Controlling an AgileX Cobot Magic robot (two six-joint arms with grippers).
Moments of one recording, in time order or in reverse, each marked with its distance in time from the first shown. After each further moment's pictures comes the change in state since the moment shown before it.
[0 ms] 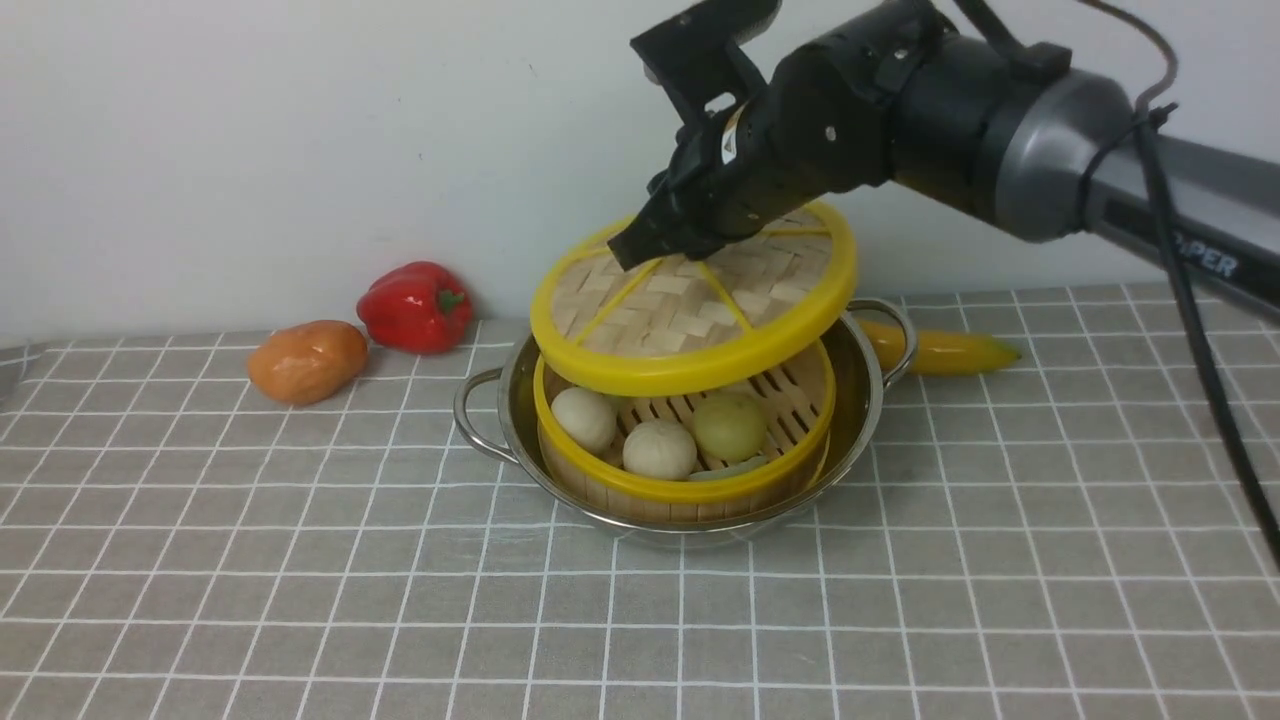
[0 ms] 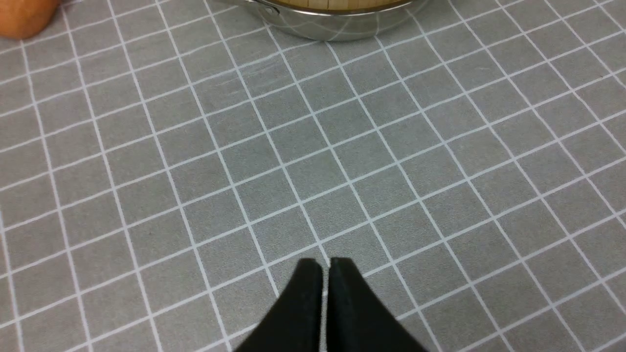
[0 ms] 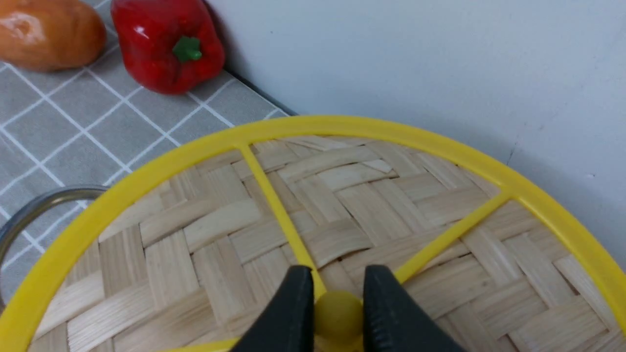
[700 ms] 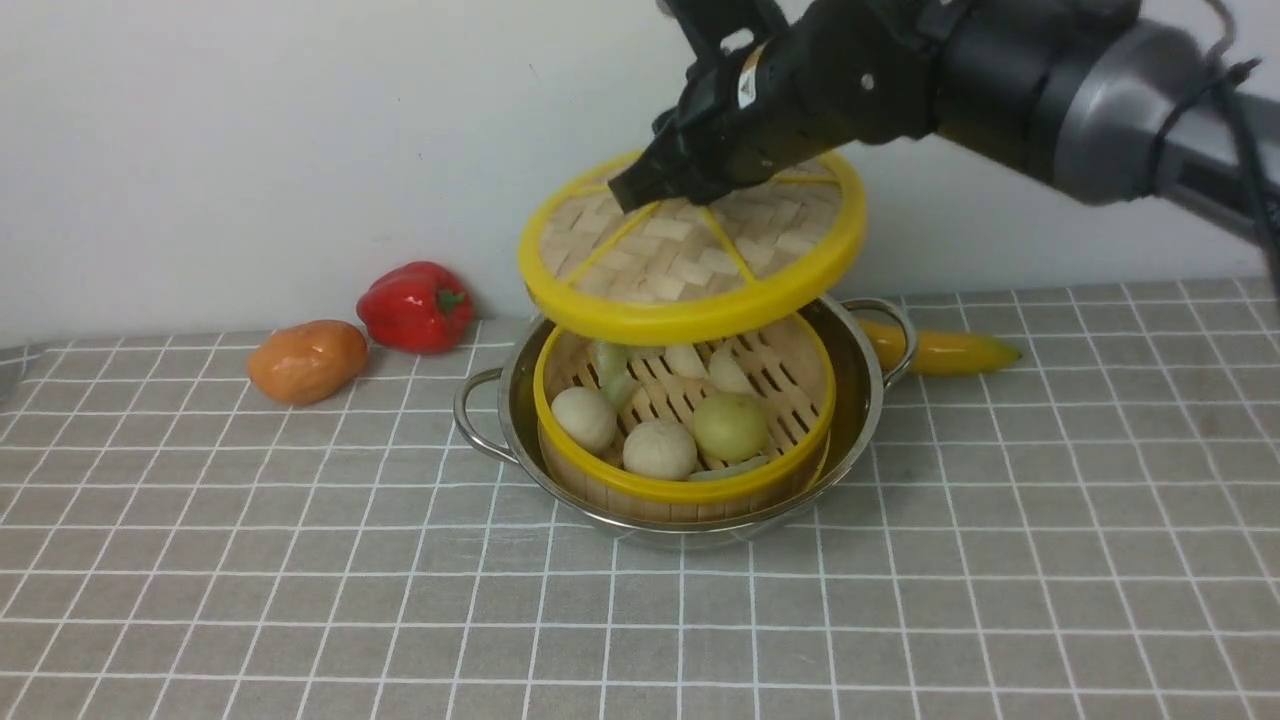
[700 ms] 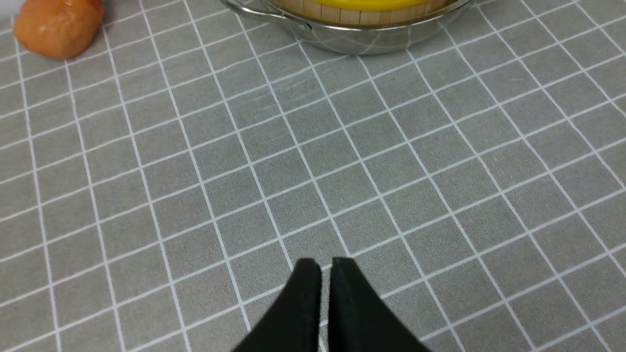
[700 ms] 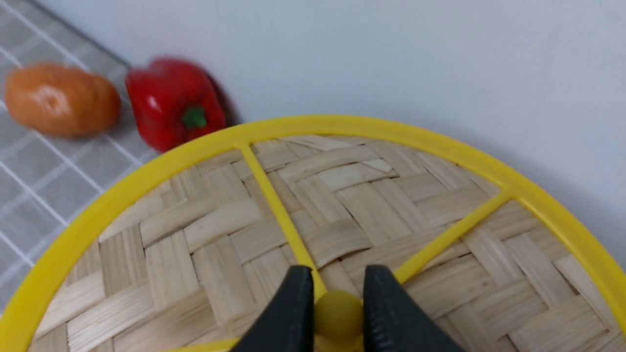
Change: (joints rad) right arm 0.000 -0.132 0.003 -0.010 -0.010 0.025; left arm 0.000 0.000 0.000 0.036 -0.040 0.000
